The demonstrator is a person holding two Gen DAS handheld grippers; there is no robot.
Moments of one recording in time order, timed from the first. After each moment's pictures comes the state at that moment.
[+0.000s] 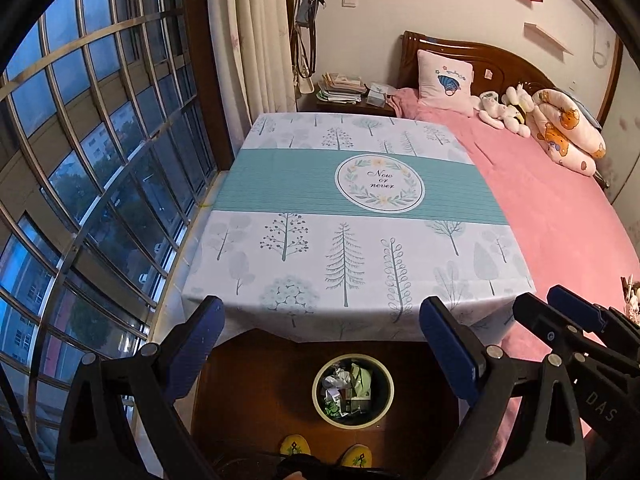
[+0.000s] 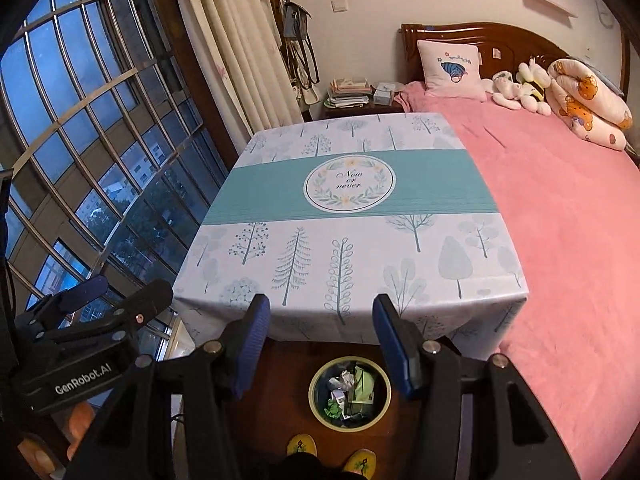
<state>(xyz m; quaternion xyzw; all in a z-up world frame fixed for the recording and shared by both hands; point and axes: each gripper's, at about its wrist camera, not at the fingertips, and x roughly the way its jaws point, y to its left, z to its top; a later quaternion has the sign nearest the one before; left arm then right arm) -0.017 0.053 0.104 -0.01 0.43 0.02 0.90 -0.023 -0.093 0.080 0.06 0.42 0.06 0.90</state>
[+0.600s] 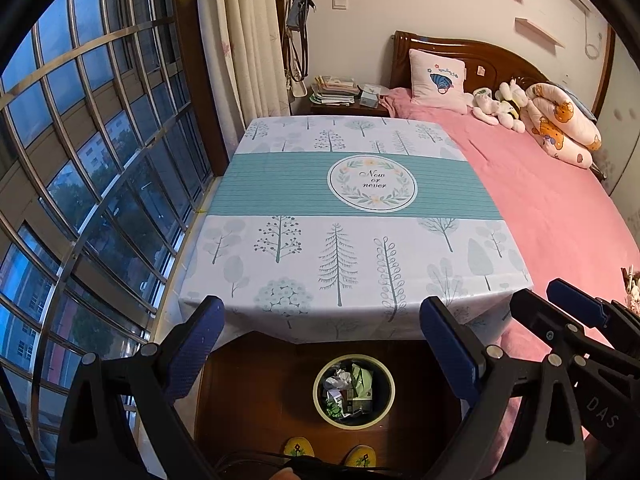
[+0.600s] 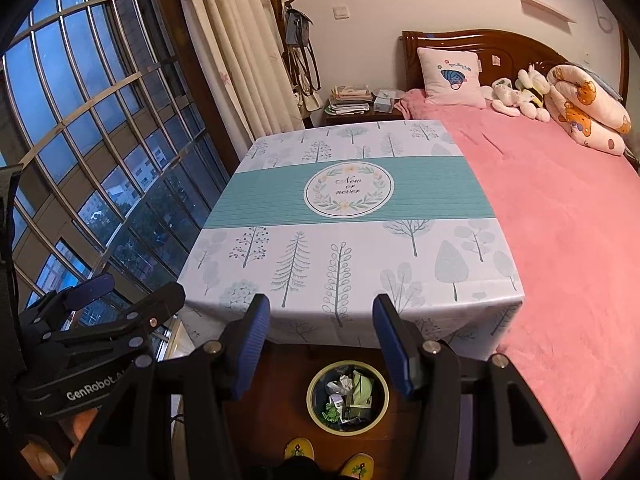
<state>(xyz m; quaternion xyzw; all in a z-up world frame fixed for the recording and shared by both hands) -0.021 0.042 0.105 0.00 0.42 0.01 0.91 -0.032 -0.094 0.083 0.06 0.41 0.07 0.91</state>
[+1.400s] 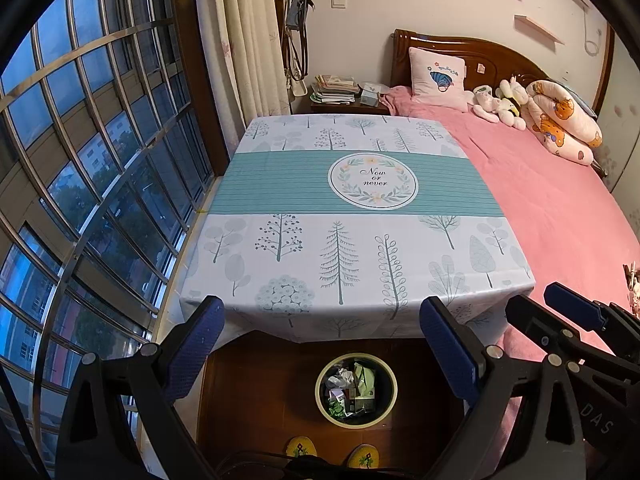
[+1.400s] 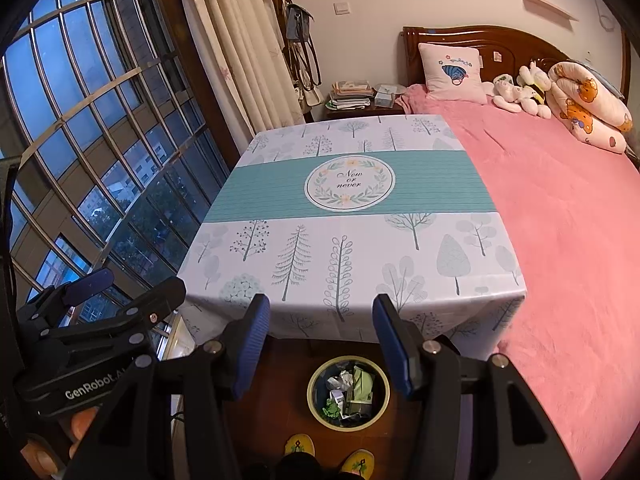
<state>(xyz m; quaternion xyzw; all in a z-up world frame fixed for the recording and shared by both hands) -0.022 0.045 0.103 0.01 0.42 0.01 0.91 -0.034 -0.092 0.079 0.06 0.42 0.07 0.90</state>
